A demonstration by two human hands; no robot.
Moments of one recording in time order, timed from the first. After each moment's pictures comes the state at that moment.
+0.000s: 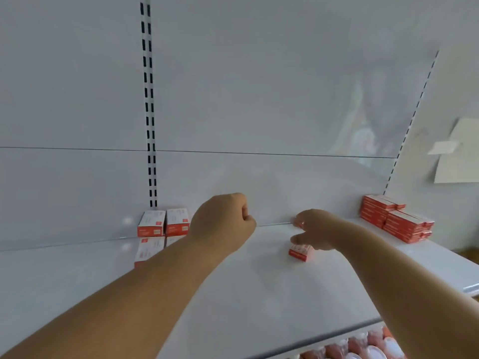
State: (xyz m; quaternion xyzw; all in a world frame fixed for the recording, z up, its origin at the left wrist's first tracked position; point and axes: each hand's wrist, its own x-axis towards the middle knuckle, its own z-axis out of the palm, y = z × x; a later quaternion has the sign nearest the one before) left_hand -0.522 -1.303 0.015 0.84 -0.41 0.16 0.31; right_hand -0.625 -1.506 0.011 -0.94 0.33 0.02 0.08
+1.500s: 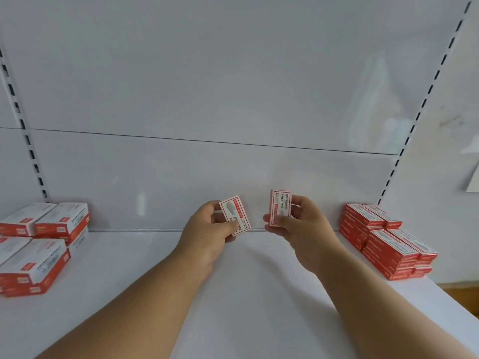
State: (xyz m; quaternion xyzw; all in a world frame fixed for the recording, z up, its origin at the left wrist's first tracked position) left_hand -0.557 -1.503 -0.043 0.65 -0.15 -0.13 0.73; right_hand -0.639 -1.663 -0.029 -0.61 0.15 -0.26 0.73
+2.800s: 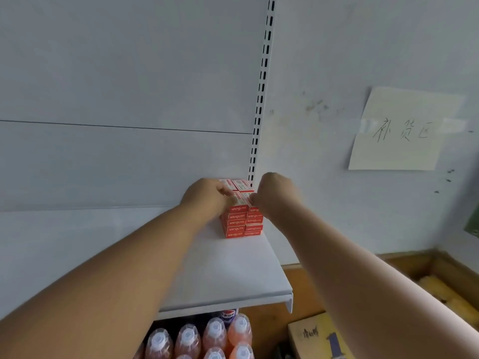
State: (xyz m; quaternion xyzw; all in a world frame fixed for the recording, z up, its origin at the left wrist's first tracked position) left_hand -0.720 -1.722 -0.001 0.85 -0.28 -0.02 0.44; right_hand -0.794 -1.858 0.014 -0.93 0.29 -0.20 0.14
